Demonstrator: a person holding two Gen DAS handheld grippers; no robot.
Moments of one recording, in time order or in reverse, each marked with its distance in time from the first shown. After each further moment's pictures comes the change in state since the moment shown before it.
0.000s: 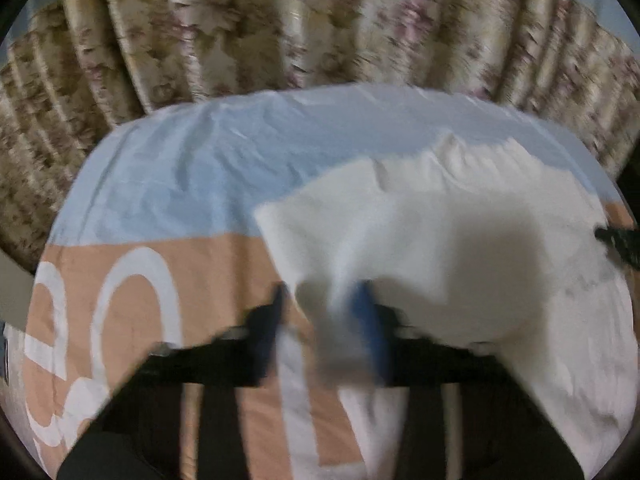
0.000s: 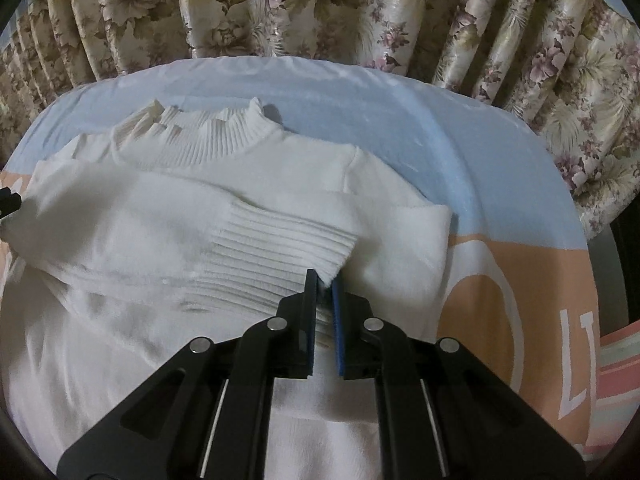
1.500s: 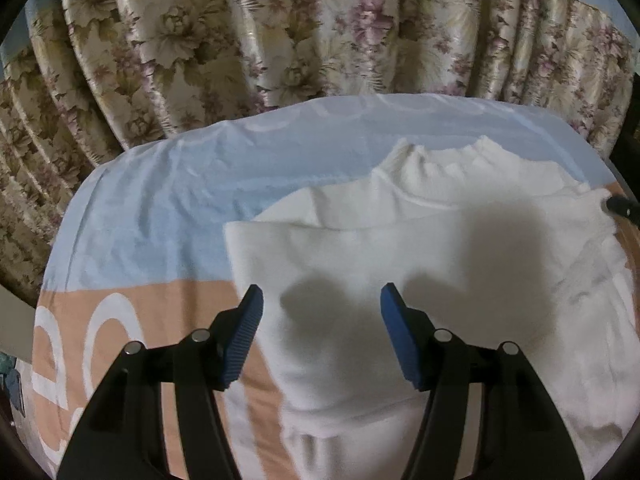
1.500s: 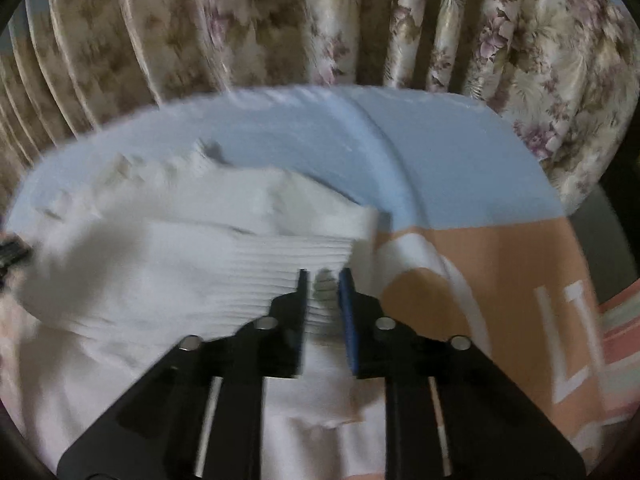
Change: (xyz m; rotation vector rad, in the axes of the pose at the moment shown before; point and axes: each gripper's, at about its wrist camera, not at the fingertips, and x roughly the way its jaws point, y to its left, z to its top) left arm 0.003 -0.049 0.027 0.086 -0.045 -0.001; right arm -0.030 -0.048 -0.002 0.204 -0.140 0.035
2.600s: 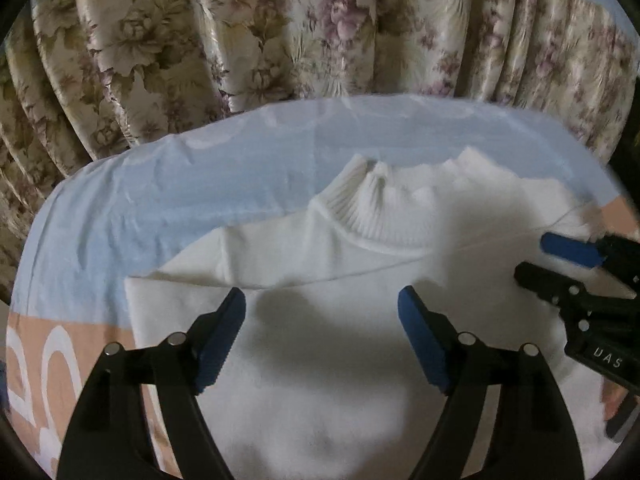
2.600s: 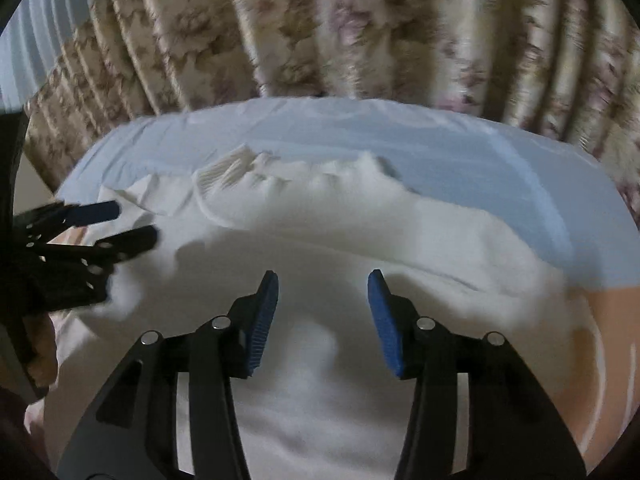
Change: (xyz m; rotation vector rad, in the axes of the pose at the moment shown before) left arm 0.054 -0.043 0.033 0.001 0.018 -0.004; right arm 0.060 0.118 0.007 -0.228 0.058 0.173
